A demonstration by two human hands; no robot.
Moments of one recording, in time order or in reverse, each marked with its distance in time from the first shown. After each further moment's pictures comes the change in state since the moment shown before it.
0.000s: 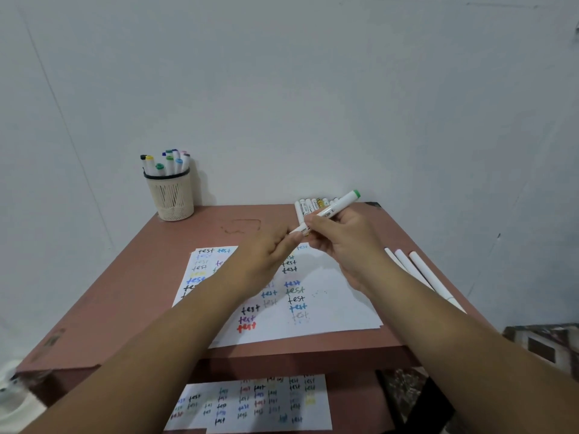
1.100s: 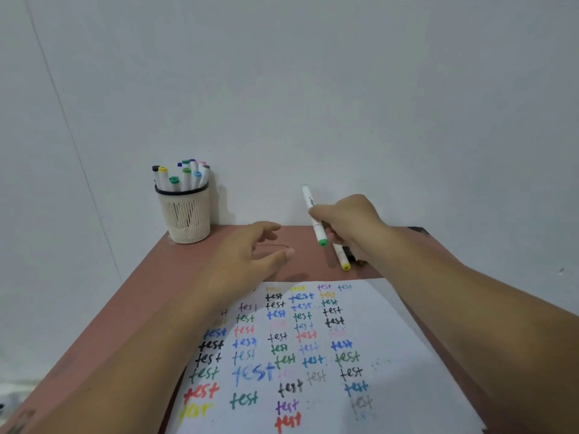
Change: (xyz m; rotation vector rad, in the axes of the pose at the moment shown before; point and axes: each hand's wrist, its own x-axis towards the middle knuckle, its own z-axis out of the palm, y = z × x) left_hand 0.050 -0.112 -0.051 -0.025 0.132 -0.136; right_hand 0.149 0.005 0.062 -0.523 0.156 0.130
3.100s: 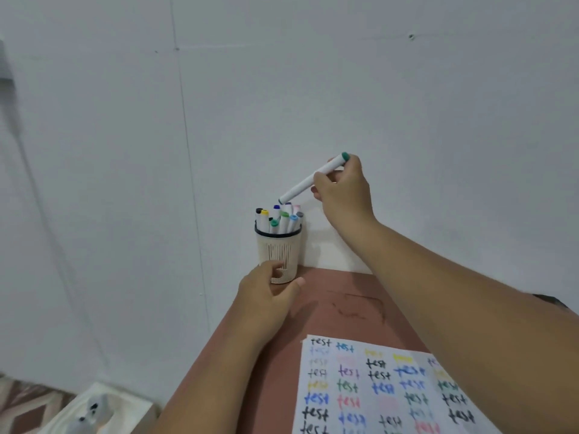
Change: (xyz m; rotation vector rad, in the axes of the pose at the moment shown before) left_hand -0.006 -0.069 -0.064 -0.021 0.375 -0.284; right_hand 0.019 -0.131 0.134 0.212 0.011 -0.561
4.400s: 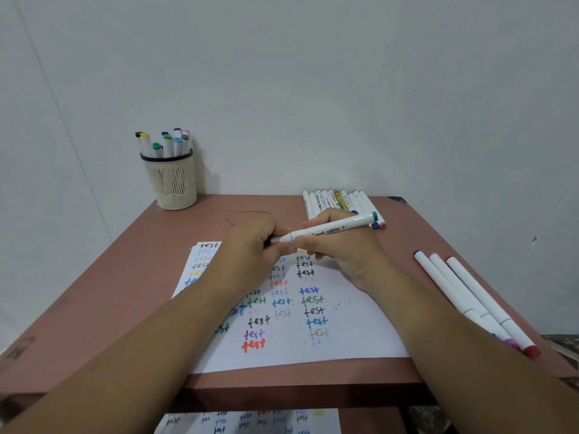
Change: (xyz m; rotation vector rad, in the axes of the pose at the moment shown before) left_hand -0.107 0.089 0.087 0.041 -0.314 0.412; right_hand -0.189 0.081 -0.204 0.241 -0.260 0.362
